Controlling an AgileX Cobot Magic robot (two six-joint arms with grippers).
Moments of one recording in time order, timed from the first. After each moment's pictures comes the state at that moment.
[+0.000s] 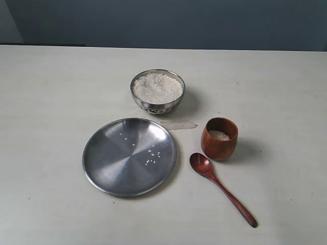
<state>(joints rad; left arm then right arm) -0.04 0.00 -0.16 -0.73 0.24 0.15 -0.01 0.01 -0.15 0.48 0.20 0.04</state>
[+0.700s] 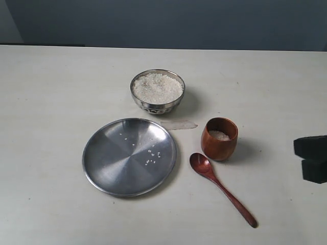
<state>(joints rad) -0.04 0.13 -0.21 -0.51 0.30 0.17 0.18 0.72 -0.47 0.46 0.70 -0.39</state>
